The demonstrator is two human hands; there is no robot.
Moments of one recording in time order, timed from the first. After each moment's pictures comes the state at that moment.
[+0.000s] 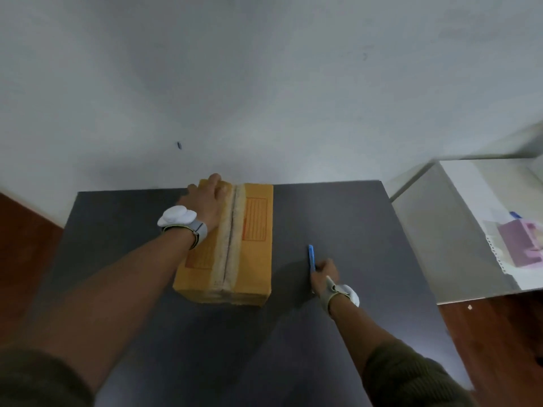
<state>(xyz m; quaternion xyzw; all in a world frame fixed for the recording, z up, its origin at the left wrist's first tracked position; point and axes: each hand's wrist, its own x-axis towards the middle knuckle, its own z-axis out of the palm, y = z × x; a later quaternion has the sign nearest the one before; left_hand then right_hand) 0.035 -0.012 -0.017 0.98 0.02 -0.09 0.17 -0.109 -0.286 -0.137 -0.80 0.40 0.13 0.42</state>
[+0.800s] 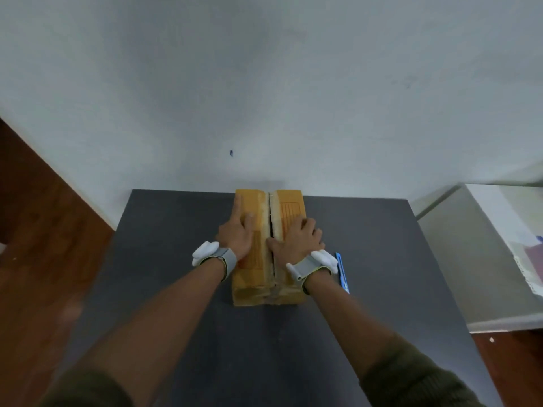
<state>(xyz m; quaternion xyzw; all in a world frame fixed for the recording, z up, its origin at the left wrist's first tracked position) -0.043 0.028 -0.023 0.90 0.09 -0.12 0.42 -0.076 -0.105 0.000 -0.97 0.19 0.03 0.11</state>
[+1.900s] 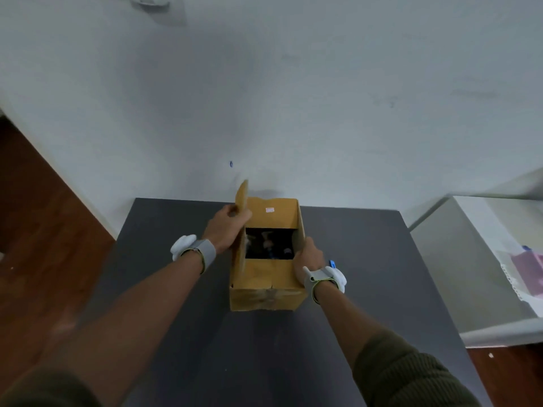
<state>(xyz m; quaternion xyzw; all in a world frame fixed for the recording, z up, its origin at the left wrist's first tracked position) -0.040 0.055 0.019 0.82 0.10 -0.14 0.55 -0.093 -0.151 -0.007 -0.91 0.21 0.12 0.33</state>
